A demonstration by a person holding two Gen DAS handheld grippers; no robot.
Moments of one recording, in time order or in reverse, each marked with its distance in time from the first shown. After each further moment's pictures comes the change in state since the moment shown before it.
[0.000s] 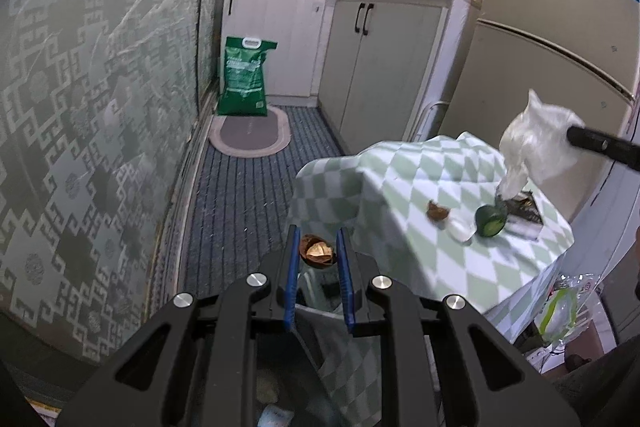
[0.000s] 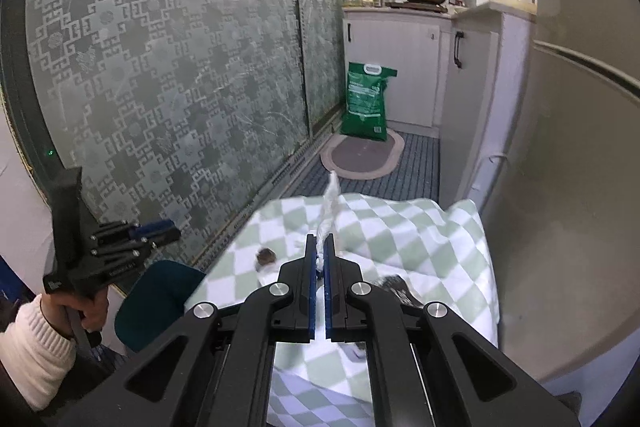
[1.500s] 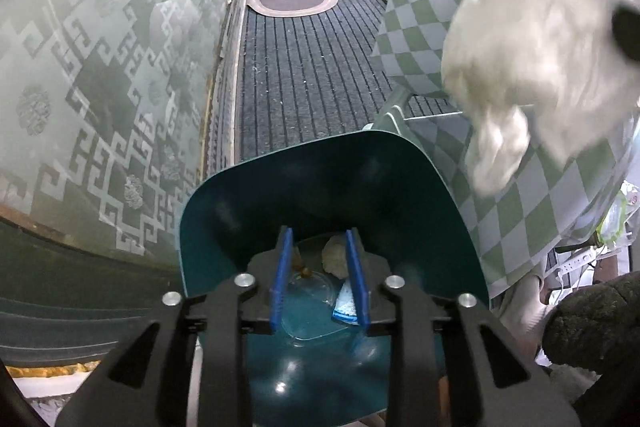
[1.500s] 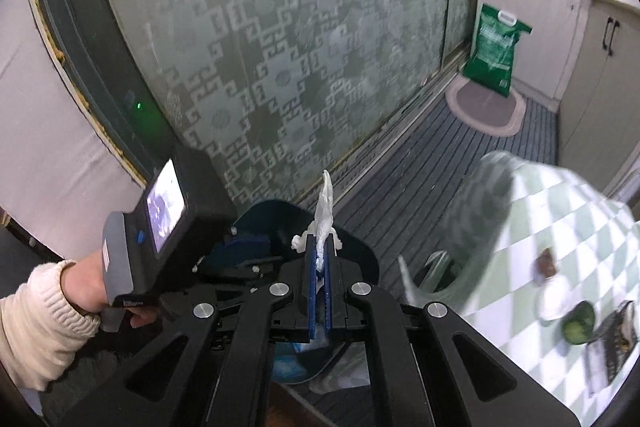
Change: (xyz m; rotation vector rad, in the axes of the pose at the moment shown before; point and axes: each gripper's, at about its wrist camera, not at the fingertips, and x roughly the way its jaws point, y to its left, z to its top) left arm 0.036 0.085 -0.096 0.035 0.472 0.139; right arm 0.125 0.188 -0.026 -0.187 0.320 0.288
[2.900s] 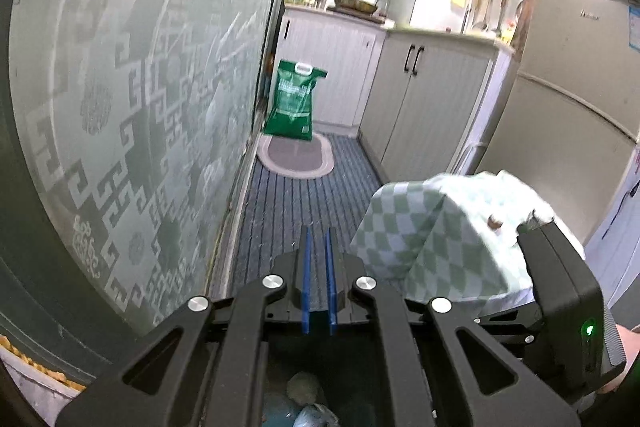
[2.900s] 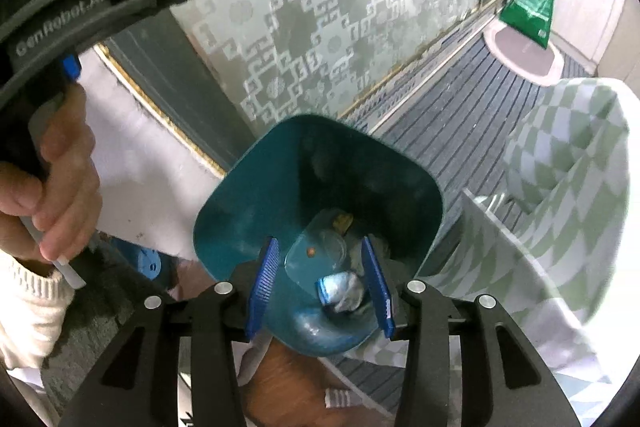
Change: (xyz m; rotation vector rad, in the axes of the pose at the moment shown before) left arm -0.130 0.017 0.020 -0.173 -0.601 -0.089; right arm 0.055 0.022 -0.039 -0.021 0.191 0.074
